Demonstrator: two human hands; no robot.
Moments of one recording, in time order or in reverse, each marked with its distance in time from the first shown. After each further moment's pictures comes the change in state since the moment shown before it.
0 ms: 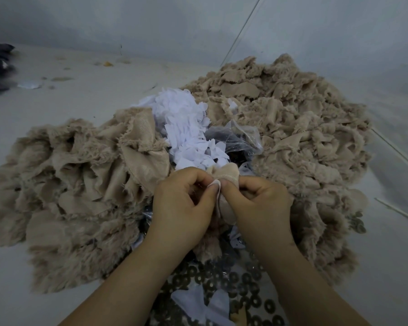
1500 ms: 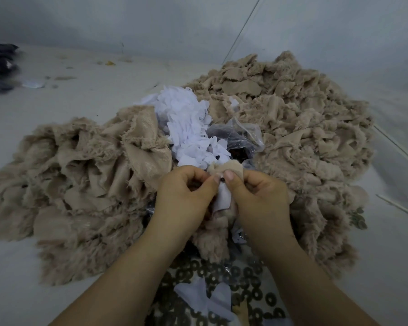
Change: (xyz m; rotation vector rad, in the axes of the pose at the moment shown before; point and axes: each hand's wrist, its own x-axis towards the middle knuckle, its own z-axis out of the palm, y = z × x) left_hand 0.004 0.001 -0.001 -0.190 -0.068 -0.363; right_hand 0.000 0.004 -0.001 0.105 -0.068 0.007
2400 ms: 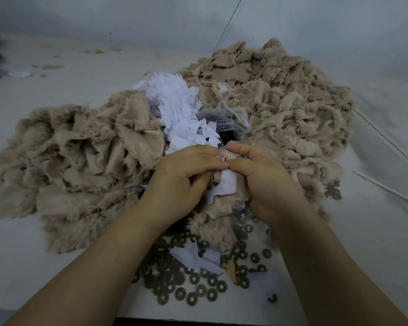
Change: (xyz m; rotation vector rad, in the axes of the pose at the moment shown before) left_hand -0.008 0.004 -0.012 0.385 -0.182 0.857; right_hand 0.002 -0.023 -0.024 0.328 -0.140 0.481
